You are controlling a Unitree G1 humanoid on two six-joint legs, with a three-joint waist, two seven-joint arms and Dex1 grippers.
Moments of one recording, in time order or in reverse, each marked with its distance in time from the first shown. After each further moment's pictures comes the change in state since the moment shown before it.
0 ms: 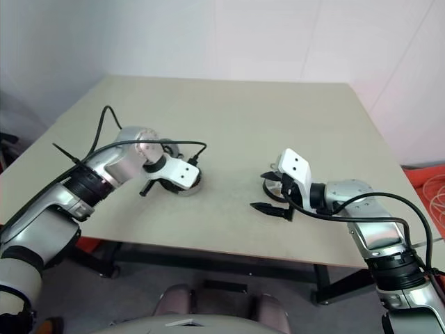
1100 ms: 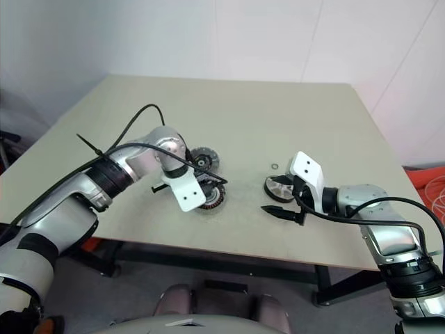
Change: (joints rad) left arm -0.089 -0.047 -0.139 0.121 -0.088 -0.573 -0.090; right arm 0.061 -0.054 -0.053 -0.007 0.026 0.020 0.001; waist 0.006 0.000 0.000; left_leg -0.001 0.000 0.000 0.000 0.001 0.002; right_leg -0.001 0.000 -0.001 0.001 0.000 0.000
